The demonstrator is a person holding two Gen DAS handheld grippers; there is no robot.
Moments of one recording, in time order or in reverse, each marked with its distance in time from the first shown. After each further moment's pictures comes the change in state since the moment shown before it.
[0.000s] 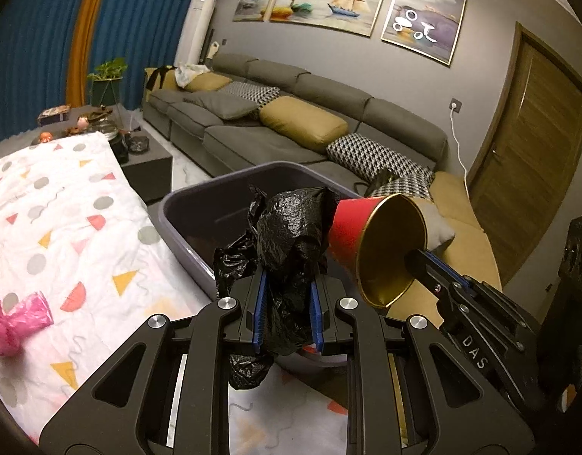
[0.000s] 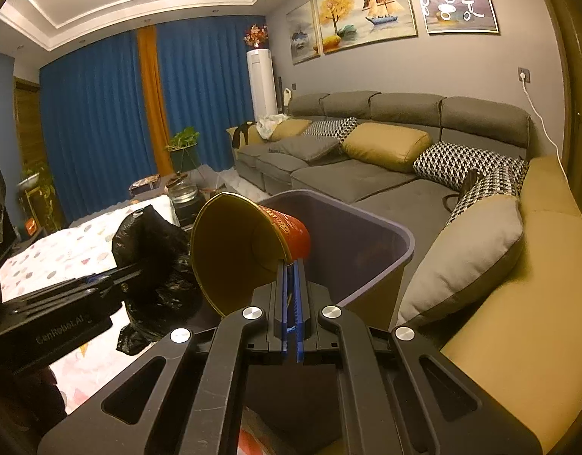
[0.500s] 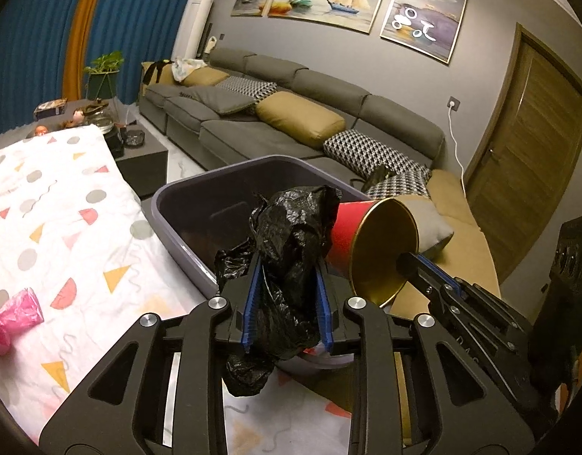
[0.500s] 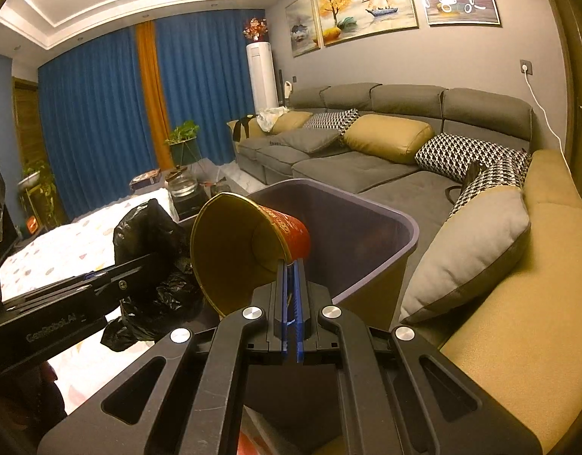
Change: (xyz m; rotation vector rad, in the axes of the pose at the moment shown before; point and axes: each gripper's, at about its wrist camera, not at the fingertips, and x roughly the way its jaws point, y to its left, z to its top) left arm 0.010 0.001 -0.001 -0.009 0.017 -0.017; right arm 0.009 -0.005 -0.001 0.012 0.024 0.003
